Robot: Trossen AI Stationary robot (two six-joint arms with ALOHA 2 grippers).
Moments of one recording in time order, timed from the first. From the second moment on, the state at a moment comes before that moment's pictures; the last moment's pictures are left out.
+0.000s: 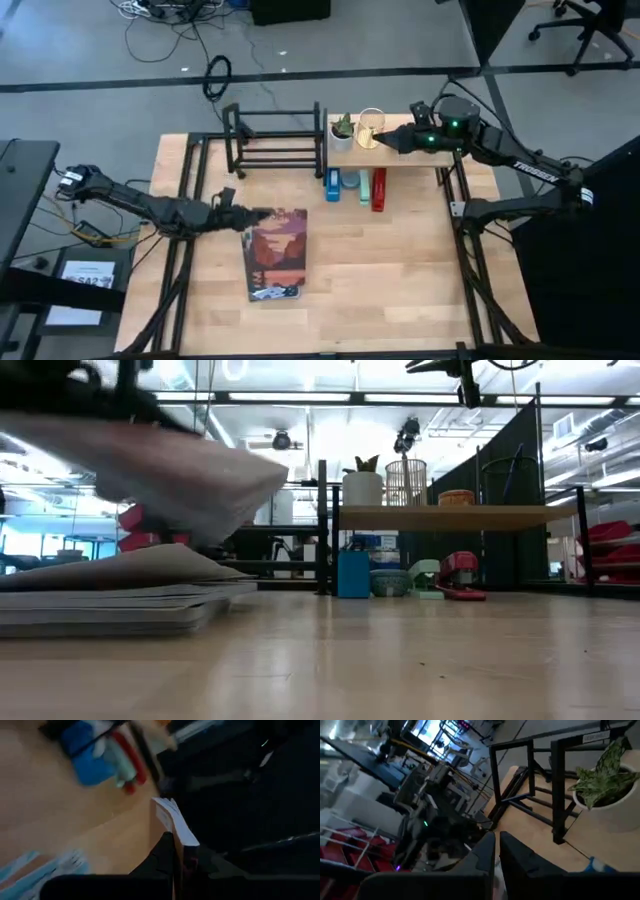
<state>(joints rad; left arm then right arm) -0.32 0.68 0.22 0.24 -0.47 -1.26 -0.43 1.00 1.12 -0.34 -0.17 0.88</state>
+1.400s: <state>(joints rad) -0.38 0.82 0.14 -0.05 -0.35 -1.51 -0.04 1.03 1.28 -0.50 0.36 0.75</state>
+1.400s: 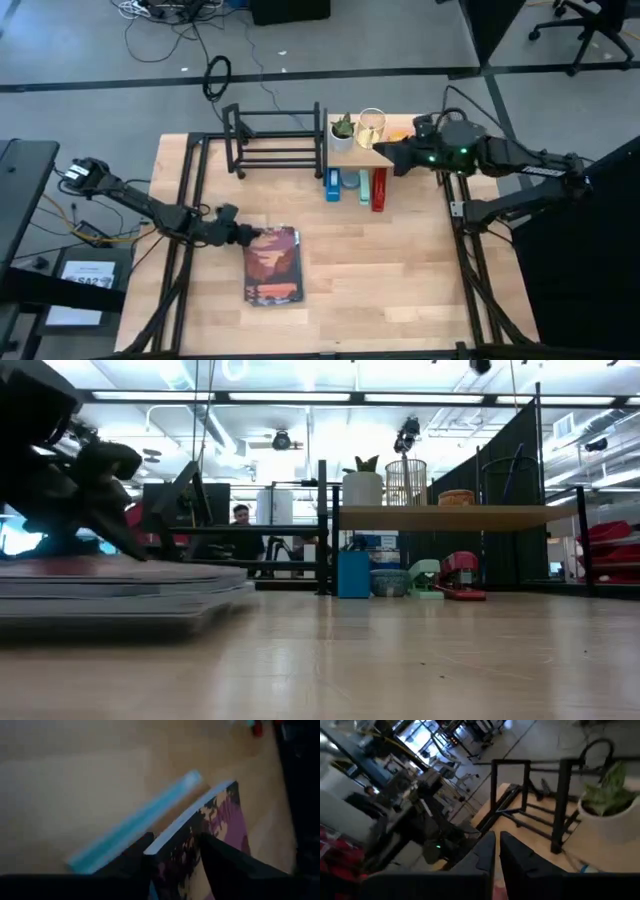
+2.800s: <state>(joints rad) -0.37 0.93 0.36 -0.30 -0.23 -1.50 0.23 1.22 1.43 -1.42 0.24 1.23</state>
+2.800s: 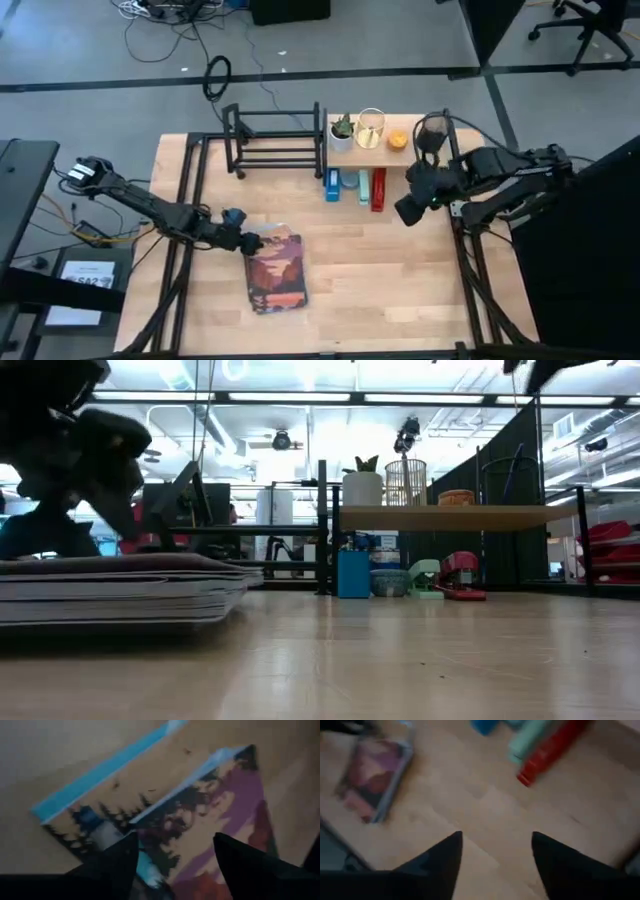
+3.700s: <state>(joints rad) -0.37 0.90 0.75 -0.67 -0.21 -1.31 -0.16 1.66 1.02 -0.88 0.20 1.30</state>
